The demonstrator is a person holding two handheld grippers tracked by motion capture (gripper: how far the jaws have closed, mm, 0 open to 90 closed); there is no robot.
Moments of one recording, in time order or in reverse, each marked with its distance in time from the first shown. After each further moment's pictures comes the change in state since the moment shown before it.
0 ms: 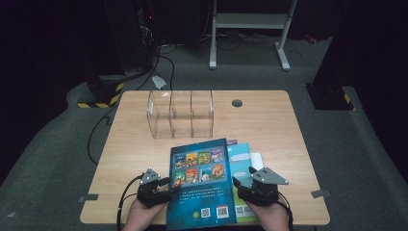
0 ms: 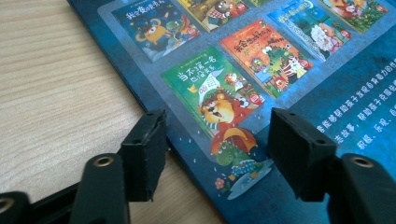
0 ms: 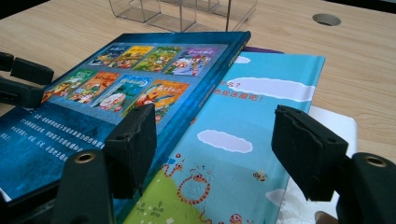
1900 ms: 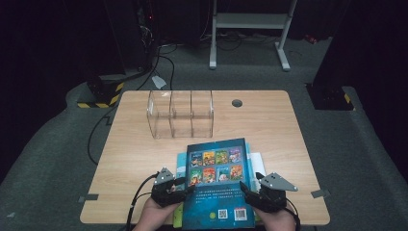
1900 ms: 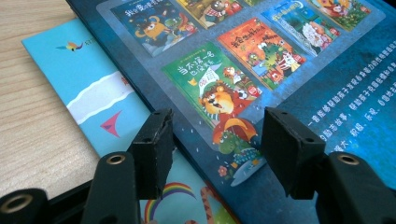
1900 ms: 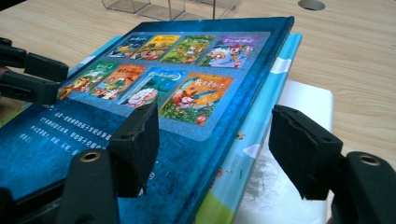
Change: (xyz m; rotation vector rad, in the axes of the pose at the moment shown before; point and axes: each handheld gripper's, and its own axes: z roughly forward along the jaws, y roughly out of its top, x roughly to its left) left arm -0.035 0.015 0.021 -0.029 -0.079 0.041; right arm -0.006 -0.012 -0.019 0.022 -0.027 0.031
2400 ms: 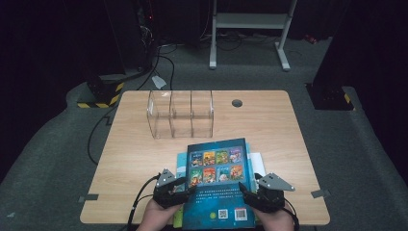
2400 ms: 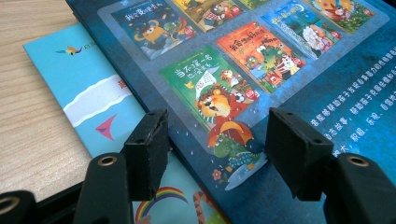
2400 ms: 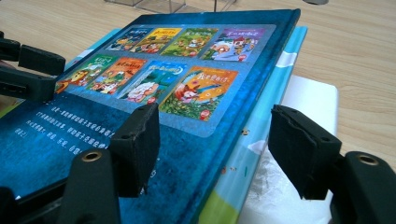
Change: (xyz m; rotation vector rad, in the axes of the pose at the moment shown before) left arm -0.006 -0.001 0.002 -0.021 0.022 -0.006; right arm 0.003 -0.002 0.004 0.017 -0.004 -0.007
